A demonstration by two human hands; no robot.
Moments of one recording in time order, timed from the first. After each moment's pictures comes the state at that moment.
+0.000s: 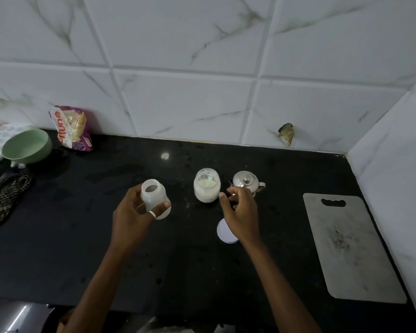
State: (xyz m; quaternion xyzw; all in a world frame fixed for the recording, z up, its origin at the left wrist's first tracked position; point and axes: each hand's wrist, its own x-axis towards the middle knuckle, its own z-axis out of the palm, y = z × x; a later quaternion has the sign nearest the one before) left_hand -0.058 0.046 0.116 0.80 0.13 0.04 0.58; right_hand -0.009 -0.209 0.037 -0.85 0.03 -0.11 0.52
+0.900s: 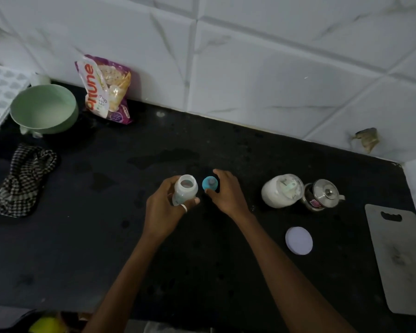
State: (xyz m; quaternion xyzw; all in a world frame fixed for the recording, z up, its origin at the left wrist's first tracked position) left_hand 0.022 0.224 0.027 0.78 0.14 -0.05 0.61; right_hand 0.098 0.038 -0.005 -0.94 0.02 0.17 0.30
